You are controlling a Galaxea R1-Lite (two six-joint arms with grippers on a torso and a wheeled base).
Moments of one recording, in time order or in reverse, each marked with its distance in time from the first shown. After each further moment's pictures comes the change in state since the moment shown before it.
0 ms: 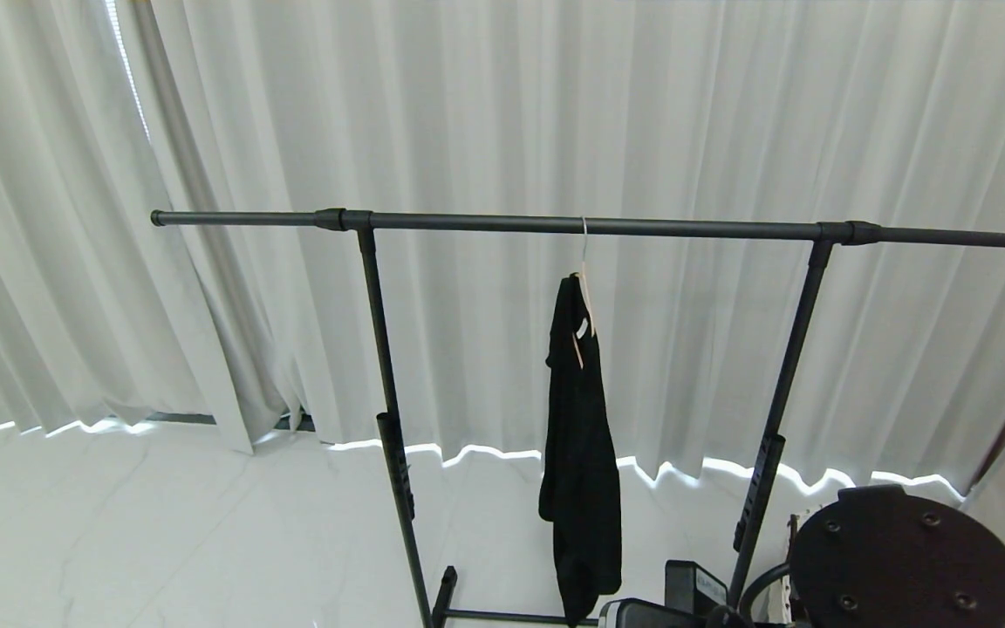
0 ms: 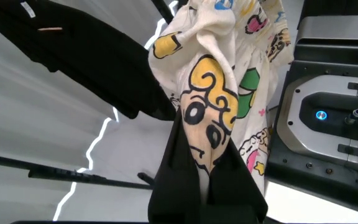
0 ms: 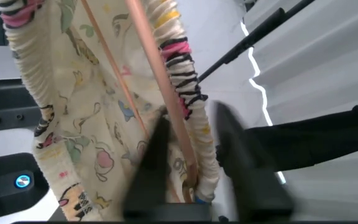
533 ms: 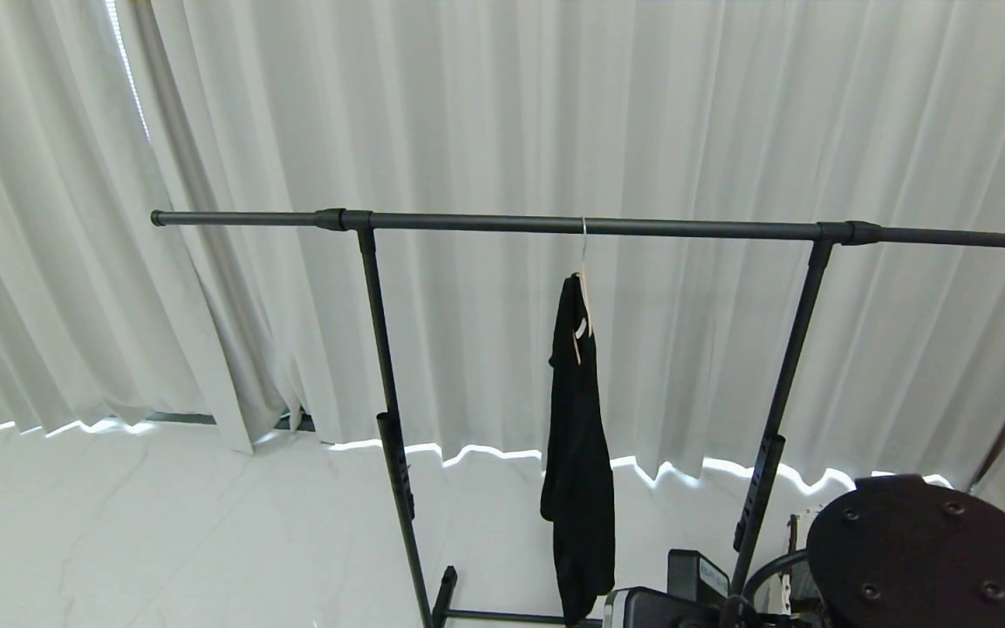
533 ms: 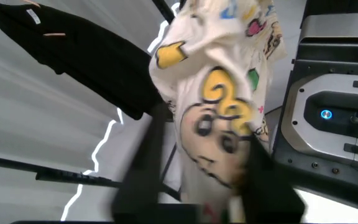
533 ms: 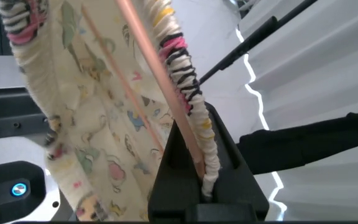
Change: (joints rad) left arm 0.008 -0.001 0.000 -0.001 0.006 0.023; right arm -0.001 -0.015 -0.003 -0.018 -0.003 -0.008
